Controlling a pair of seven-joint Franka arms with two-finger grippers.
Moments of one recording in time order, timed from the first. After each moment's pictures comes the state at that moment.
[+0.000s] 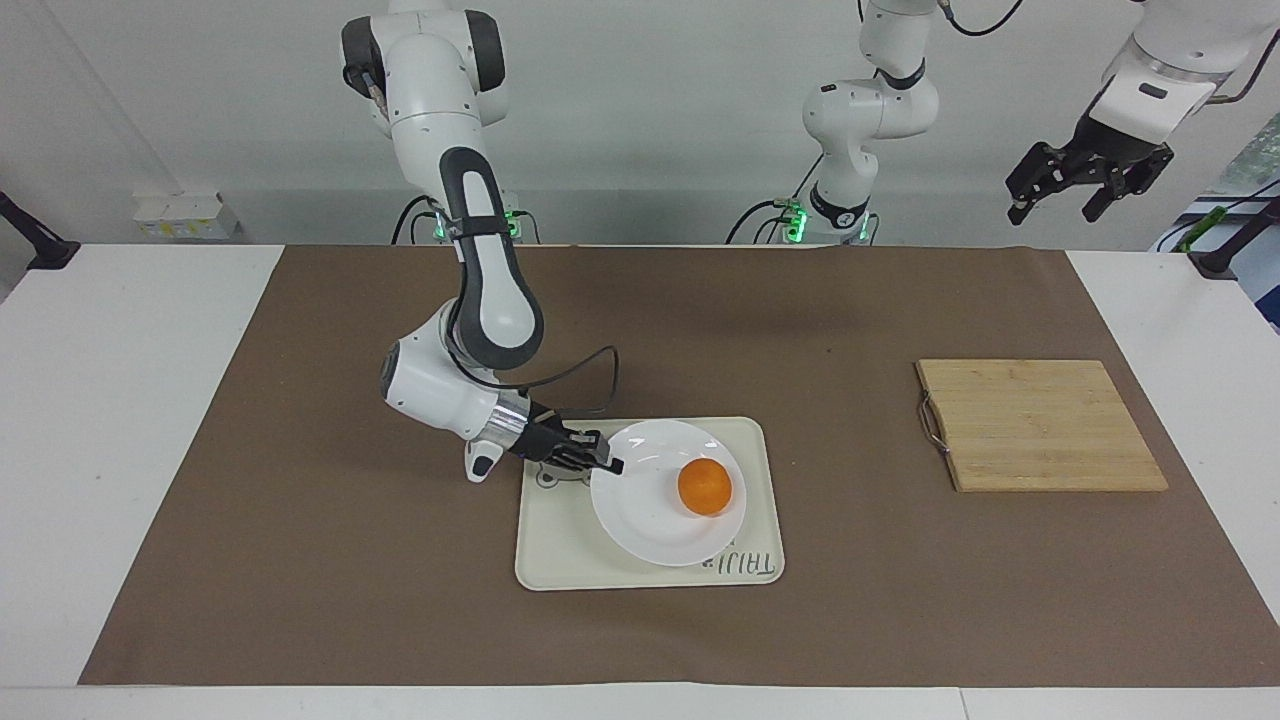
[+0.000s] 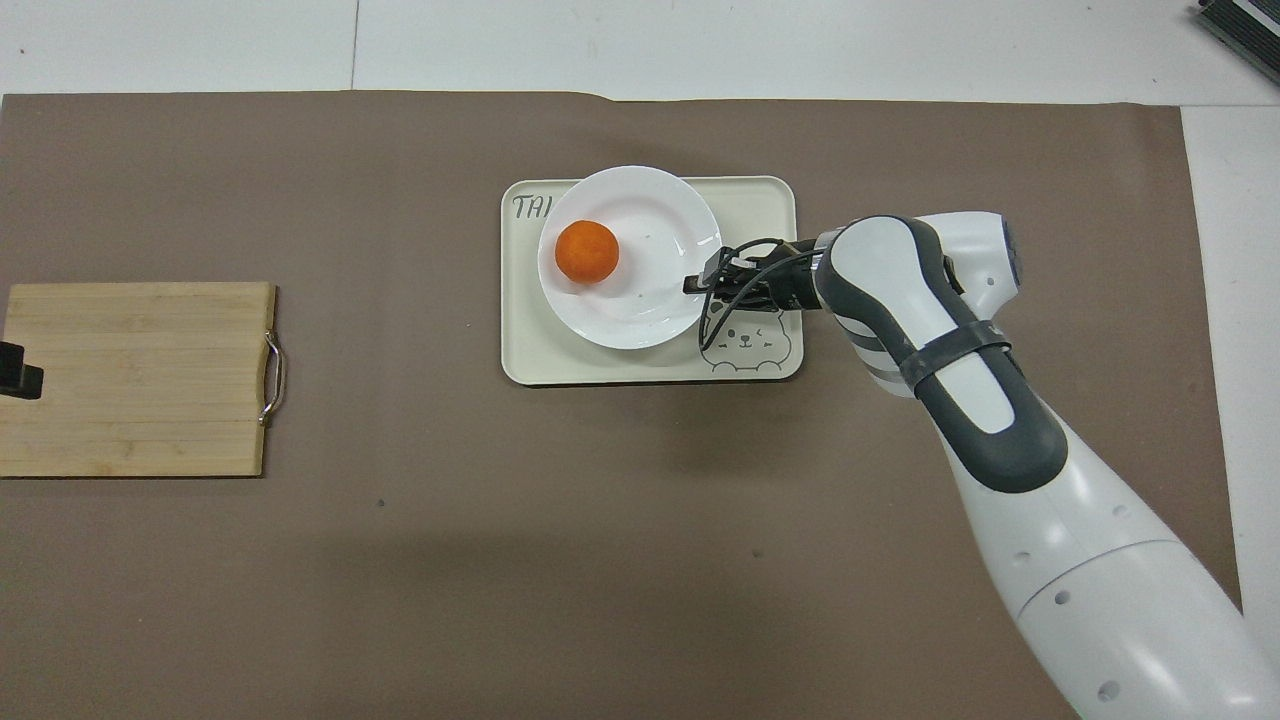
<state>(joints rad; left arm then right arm) 0.02 -0.07 -0.01 -1.50 0.01 1.38 0.03 0.34 0.58 -0.11 -1.68 1.19 2.22 -0.28</state>
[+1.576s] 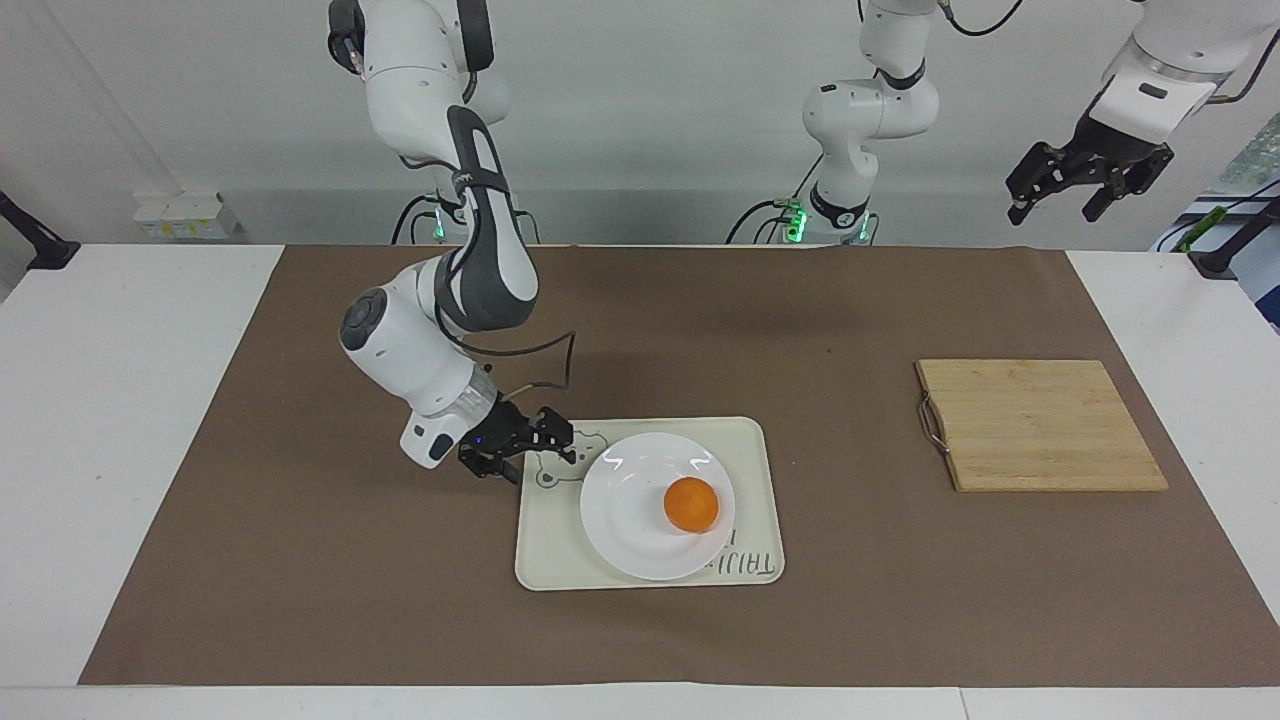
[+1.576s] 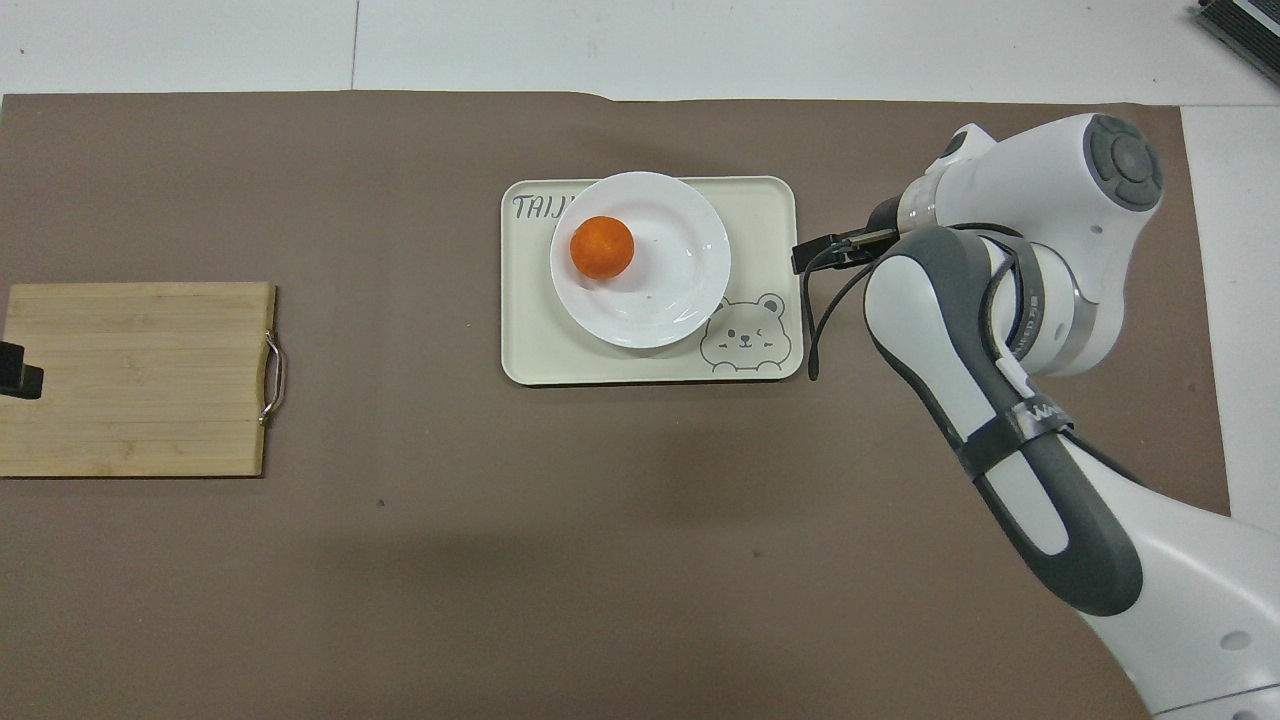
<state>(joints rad) 0.02 -0.07 -0.01 -1.50 0.01 1.38 0.03 0.32 0.38 -0.18 -1.65 0.32 2.14 -0.18</state>
